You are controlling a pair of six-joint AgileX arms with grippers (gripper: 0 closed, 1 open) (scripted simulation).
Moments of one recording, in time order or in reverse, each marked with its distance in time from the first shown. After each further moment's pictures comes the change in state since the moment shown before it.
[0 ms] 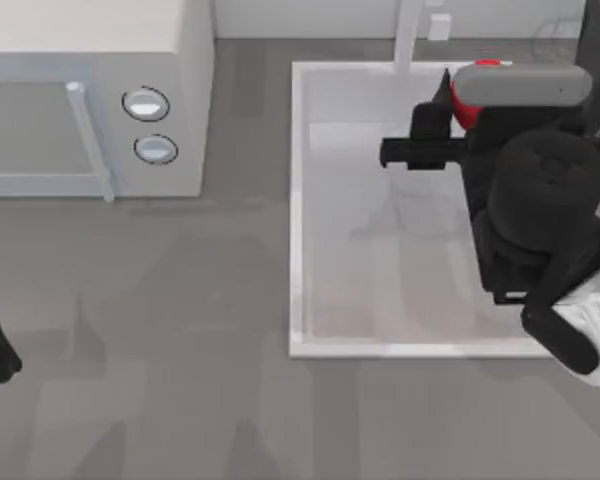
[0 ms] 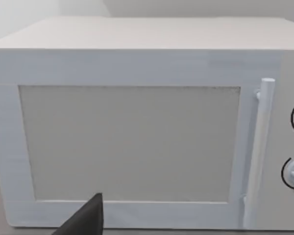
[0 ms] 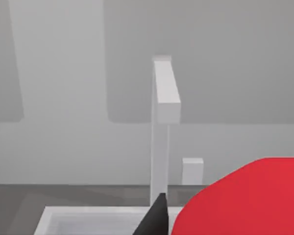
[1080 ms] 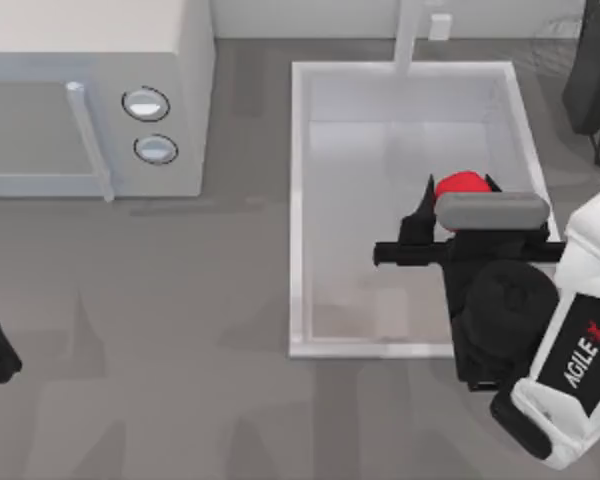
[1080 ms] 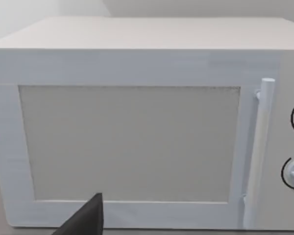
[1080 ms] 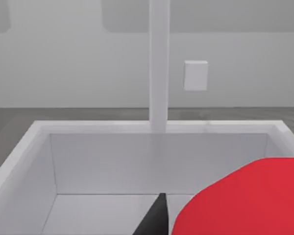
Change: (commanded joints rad) left arm 0.000 0.000 0.000 0.000 0.000 0.000; right arm -0.002 0.512 -0.087 0.620 0.006 -0.002
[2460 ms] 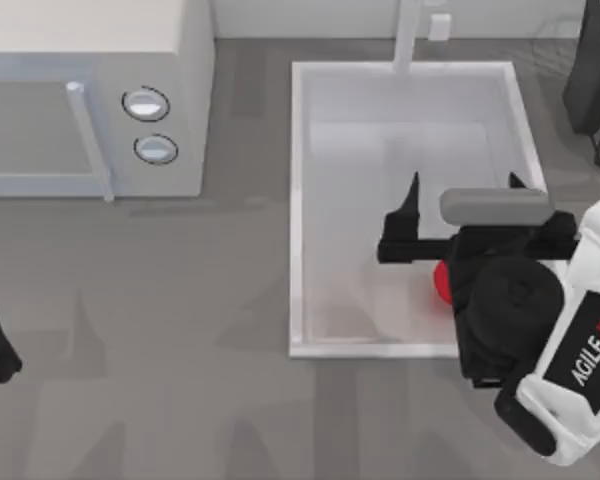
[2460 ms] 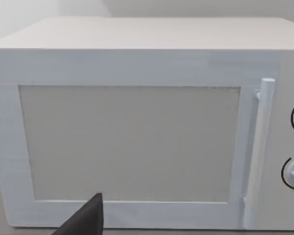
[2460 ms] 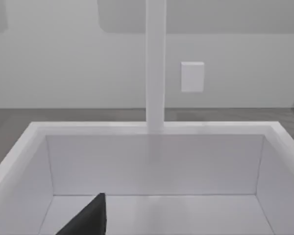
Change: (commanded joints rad) left arm 0.000 0.000 0.000 0.000 0.000 0.000; right arm -0.012 -0.030 -0.008 -0.027 -0.008 0.006
